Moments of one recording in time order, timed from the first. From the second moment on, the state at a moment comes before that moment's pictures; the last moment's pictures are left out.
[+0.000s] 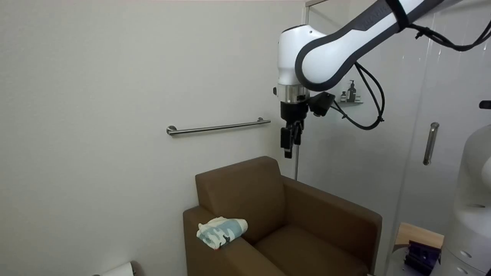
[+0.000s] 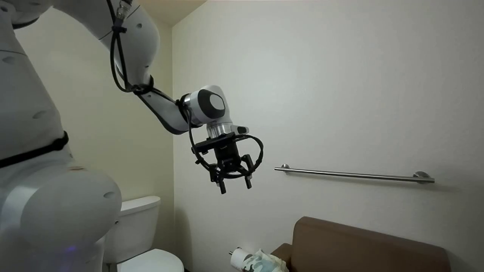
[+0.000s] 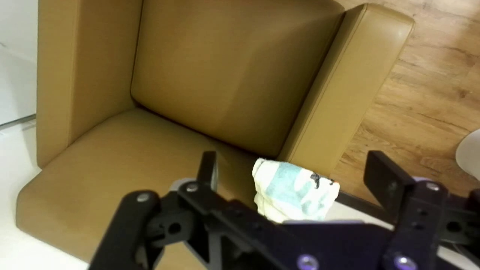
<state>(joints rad) -0.03 -0.41 0.07 -2.56 -0.26 2.21 -0.01</state>
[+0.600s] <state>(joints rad) 0.02 -0.04 0.02 -2.47 -0.14 2.72 -0.10</state>
